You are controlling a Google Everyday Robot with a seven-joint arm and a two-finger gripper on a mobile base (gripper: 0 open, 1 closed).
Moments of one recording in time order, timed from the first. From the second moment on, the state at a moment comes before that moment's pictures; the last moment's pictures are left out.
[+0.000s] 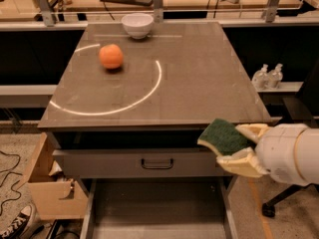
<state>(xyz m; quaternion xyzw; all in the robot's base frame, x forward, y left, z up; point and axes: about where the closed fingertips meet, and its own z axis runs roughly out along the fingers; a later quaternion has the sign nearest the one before) 0.406 -0.161 0.844 -0.44 0.80 0.06 0.40</state>
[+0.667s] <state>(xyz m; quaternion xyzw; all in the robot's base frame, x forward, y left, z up) 0.463 -0.168 0.897 -0.44 0.80 0.04 0.41</state>
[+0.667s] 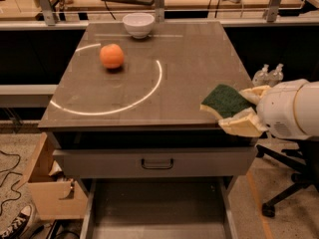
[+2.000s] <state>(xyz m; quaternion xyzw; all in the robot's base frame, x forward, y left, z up) 0.586 -0.186 0.899 -0.45 0.81 0.01 0.38</state>
